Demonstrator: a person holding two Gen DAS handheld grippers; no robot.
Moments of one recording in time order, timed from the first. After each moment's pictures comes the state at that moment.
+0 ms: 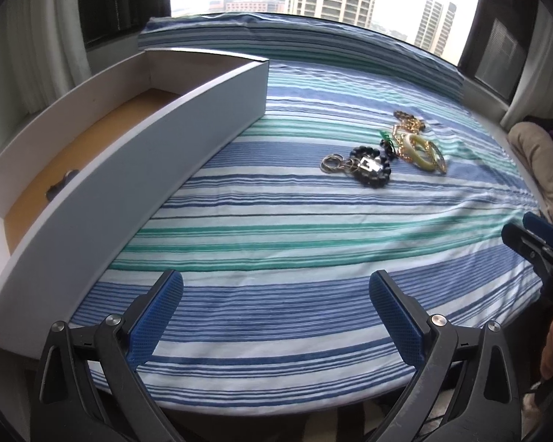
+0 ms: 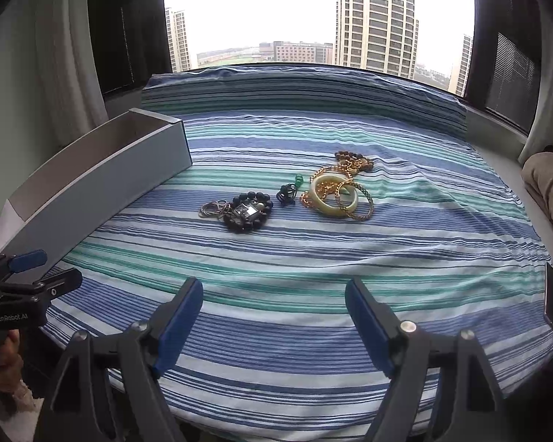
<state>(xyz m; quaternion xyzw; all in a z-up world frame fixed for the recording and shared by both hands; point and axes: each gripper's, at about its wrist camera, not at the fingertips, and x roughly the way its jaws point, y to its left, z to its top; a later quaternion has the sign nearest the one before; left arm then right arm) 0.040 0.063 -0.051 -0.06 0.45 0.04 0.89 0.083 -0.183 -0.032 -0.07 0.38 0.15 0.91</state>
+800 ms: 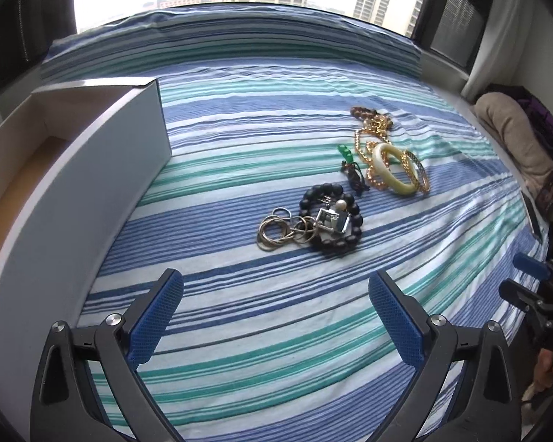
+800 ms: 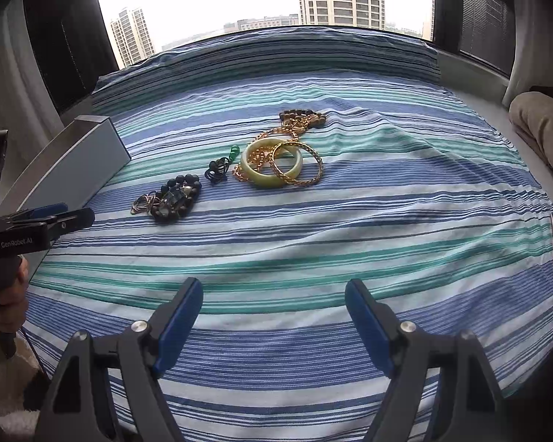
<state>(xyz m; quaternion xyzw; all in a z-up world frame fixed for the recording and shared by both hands) 0.178 0.036 -0.077 -0.03 0.47 -0.09 0.88 0.139 -0.243 -0.071 -0.01 0.44 0.10 0.89</state>
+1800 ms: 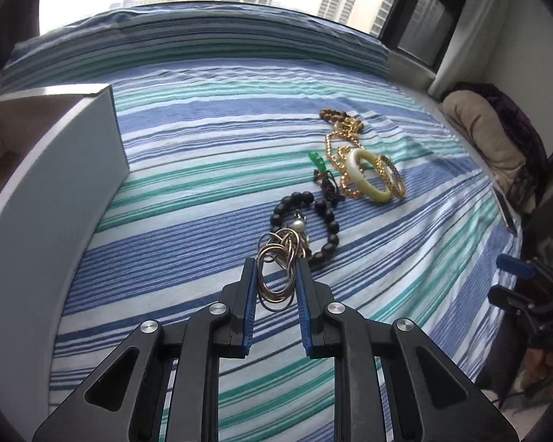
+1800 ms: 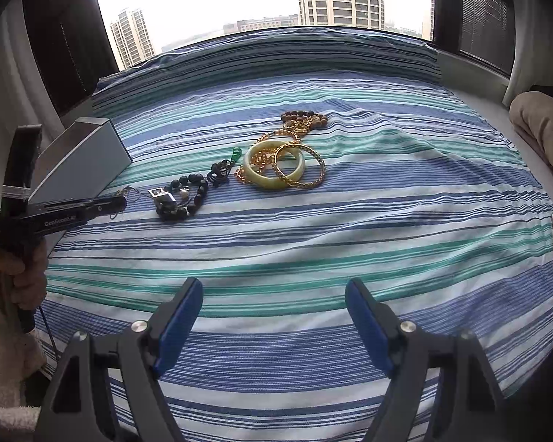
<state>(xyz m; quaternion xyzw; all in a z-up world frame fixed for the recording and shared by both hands) 0.192 0.040 -0.073 -0.05 0.45 -0.16 0.87 0.139 -0.240 -0.068 -0.01 0.44 0.10 0.89</state>
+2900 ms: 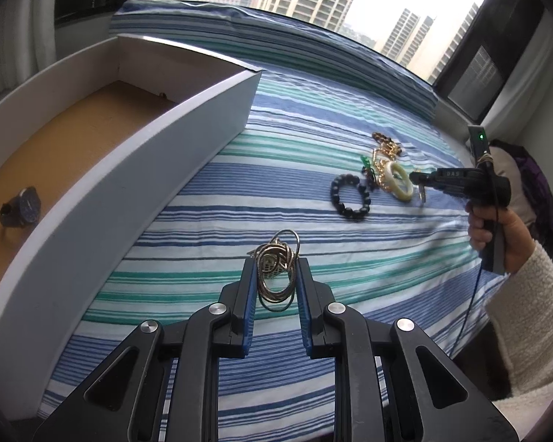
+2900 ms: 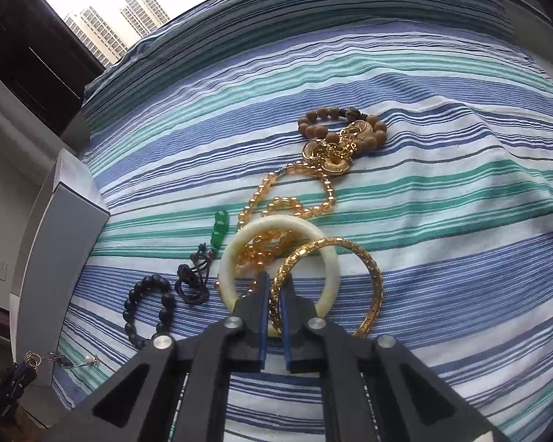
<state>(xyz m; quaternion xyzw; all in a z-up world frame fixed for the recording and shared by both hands) 0.084 0.113 -0.044 -0.14 0.45 -0.05 0.88 0.337 -0.230 -0.104 0.07 0.53 0.19 0.83</state>
